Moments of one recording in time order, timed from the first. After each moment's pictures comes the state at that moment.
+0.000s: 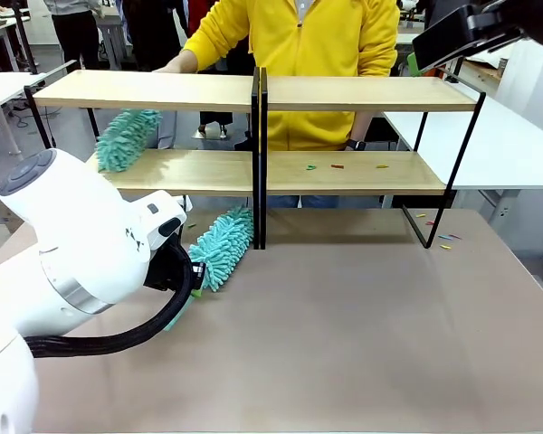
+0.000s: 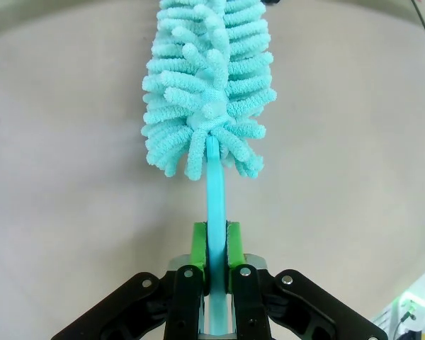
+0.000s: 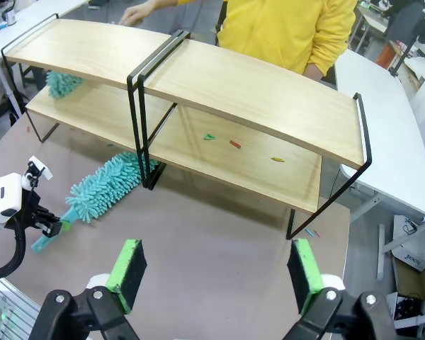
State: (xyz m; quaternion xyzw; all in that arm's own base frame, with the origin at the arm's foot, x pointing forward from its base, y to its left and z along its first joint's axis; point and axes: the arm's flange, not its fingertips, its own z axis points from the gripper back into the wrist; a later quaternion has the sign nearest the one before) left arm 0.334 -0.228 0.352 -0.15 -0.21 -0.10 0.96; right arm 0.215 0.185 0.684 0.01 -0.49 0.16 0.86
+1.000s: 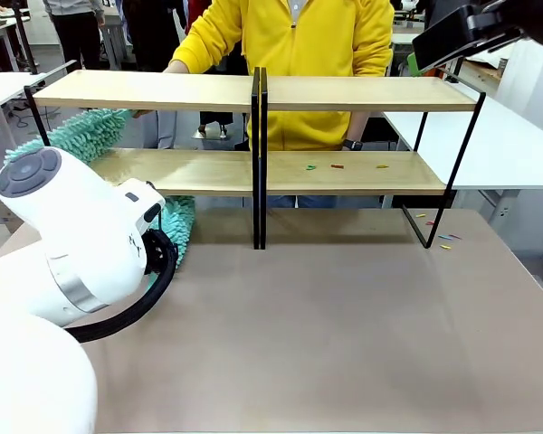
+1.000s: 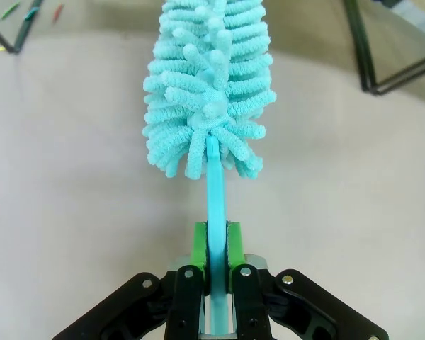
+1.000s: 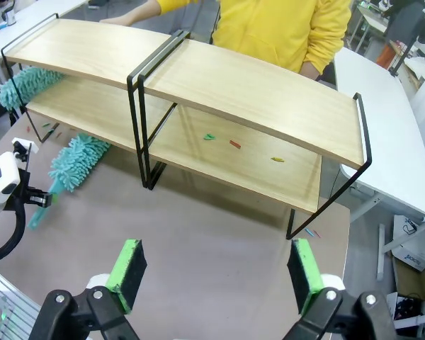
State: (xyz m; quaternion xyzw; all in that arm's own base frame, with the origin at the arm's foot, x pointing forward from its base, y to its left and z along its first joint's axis) left arm 0.355 -0.192 0.356 -0.06 -0.26 0.05 0.96; right arm 0.215 0.185 0.684 0.01 -0.49 0.16 0.86
